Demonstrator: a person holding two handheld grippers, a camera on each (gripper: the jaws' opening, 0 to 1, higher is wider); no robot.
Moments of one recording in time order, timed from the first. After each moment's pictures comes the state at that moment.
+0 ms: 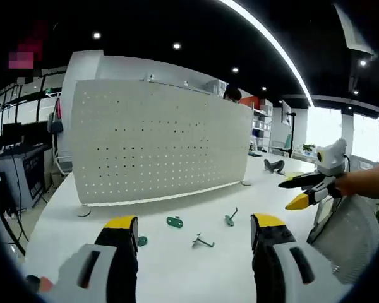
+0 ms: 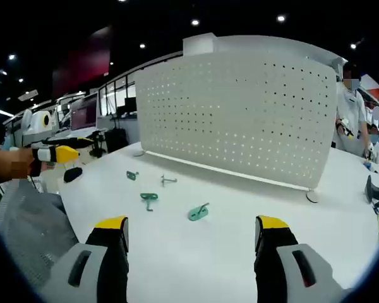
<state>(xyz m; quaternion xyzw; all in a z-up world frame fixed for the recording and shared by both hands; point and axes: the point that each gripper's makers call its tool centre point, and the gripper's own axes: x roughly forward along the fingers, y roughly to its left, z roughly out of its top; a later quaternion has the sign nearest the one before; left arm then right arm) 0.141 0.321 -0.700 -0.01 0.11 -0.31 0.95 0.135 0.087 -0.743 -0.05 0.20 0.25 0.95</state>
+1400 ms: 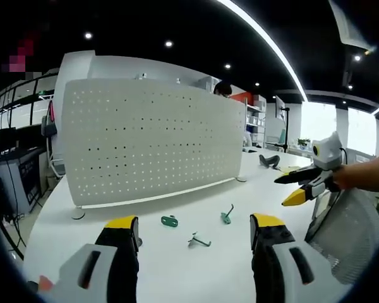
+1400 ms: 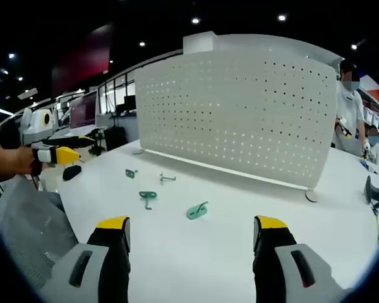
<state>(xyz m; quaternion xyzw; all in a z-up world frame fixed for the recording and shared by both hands) 0.141 0.324 -0.700 -0.01 0.10 -0.30 0.95 0.134 0.087 -0.741 -0.05 0.20 0.25 0.95</state>
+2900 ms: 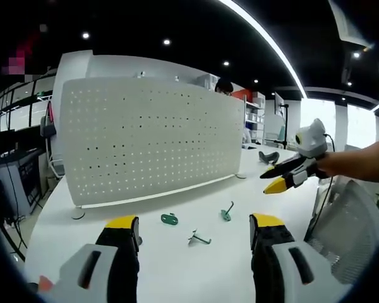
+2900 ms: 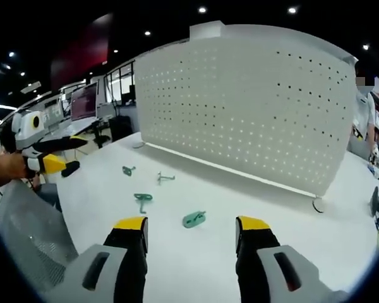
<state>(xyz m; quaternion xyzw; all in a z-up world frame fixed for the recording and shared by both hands) 0.140 0.322 -0.704 0.00 0.11 -0.31 0.95 0.177 0.097 -0.745 -0.07 0.24 0.27 0.93</state>
